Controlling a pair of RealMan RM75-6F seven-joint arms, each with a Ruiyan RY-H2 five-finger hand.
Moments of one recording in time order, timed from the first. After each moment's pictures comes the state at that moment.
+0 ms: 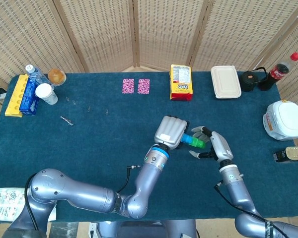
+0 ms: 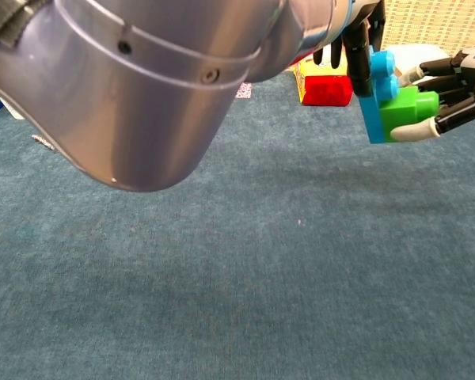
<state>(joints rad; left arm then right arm) -1.51 -1.87 -0.54 -1.53 0.27 1.25 0.92 0.48 -1.38 0.30 -1.77 -0.99 1.05 0.11</state>
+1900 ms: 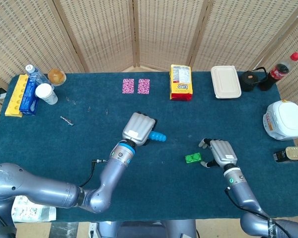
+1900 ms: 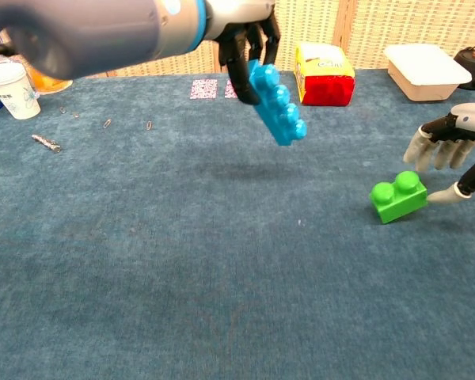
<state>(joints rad) -1.31 -1.60 -0.31 -1.77 0.37 1.23 0.91 0.54 -1.35 0.14 -1.68 -0.96 1.01 -0.30</state>
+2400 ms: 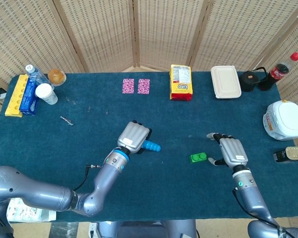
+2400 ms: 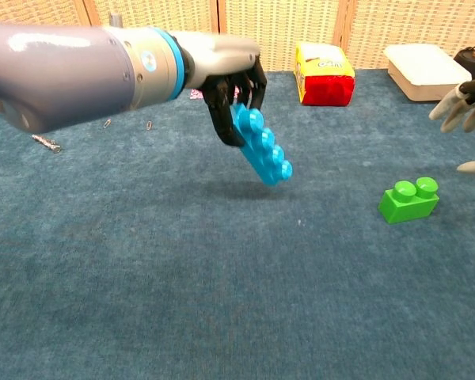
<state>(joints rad) -1.25 -1.62 -0.23 -1.77 0.42 1.17 0.86 0.49 -1.25 0.14 -1.79 -1.02 1.13 -0.28</state>
